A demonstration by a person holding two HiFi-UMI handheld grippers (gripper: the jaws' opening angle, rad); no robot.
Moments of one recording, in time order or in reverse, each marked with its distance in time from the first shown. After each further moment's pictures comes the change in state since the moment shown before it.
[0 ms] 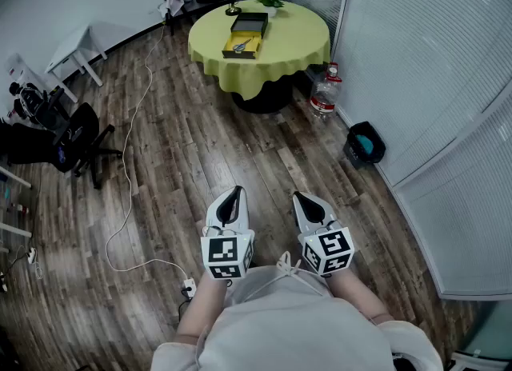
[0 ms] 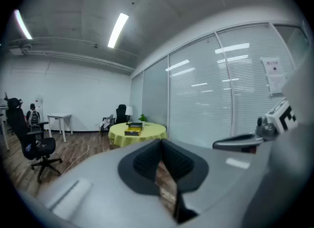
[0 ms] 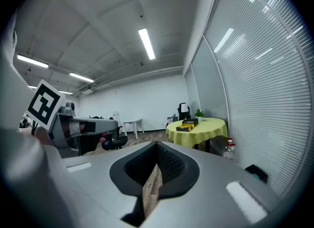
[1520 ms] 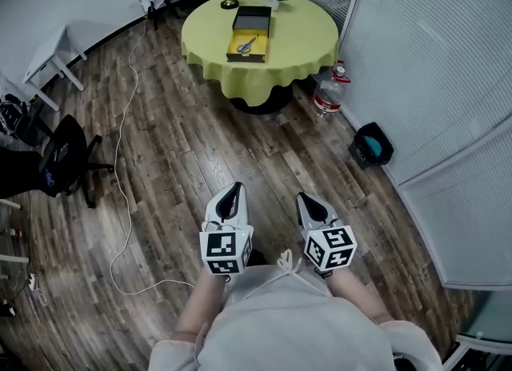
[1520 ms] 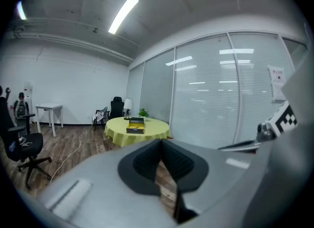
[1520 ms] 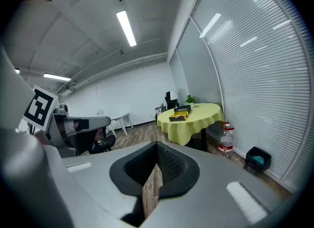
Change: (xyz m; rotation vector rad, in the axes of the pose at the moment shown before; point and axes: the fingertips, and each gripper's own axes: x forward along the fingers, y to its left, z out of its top) left arm 0.143 0.173 -0.002 -0.044 0.061 -0.107; right arm 0.202 0.005 -0.004 0.153 0.123 -0.148
